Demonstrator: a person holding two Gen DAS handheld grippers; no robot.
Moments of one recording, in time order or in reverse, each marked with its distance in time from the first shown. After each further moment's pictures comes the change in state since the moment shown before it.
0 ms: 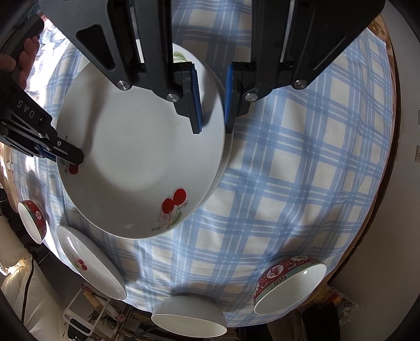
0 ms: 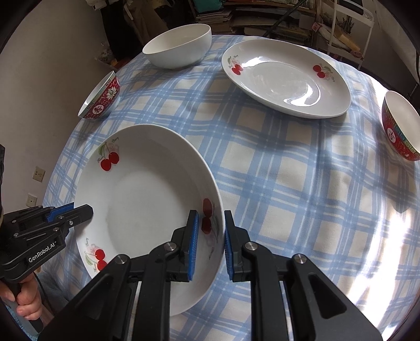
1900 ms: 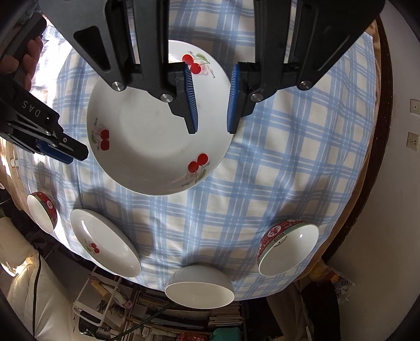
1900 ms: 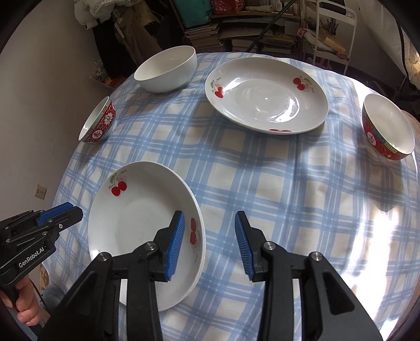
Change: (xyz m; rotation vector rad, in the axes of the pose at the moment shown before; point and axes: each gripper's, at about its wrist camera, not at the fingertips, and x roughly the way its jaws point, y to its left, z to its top) left arm -0.043 -0.021 0.014 0.062 -0.093 0.038; right arm -0.034 -0.013 0.009 0.057 -0.081 -0.013
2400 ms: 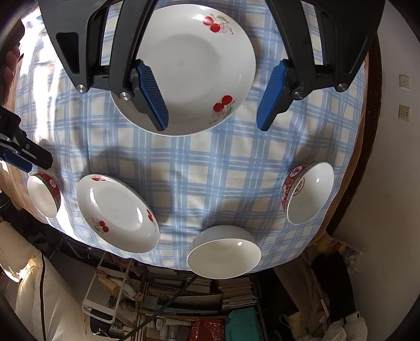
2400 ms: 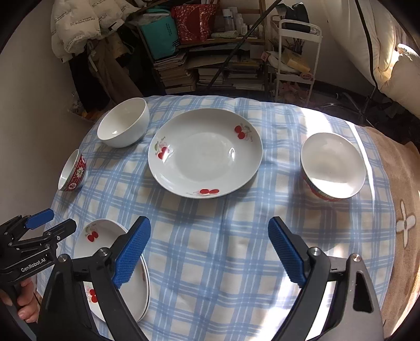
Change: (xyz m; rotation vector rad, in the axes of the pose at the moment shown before) left arm 0.000 -0.044 0.066 0.065 -0.058 0.035; right arm -0.049 -0.068 0.054 0.071 -0.120 -0.101
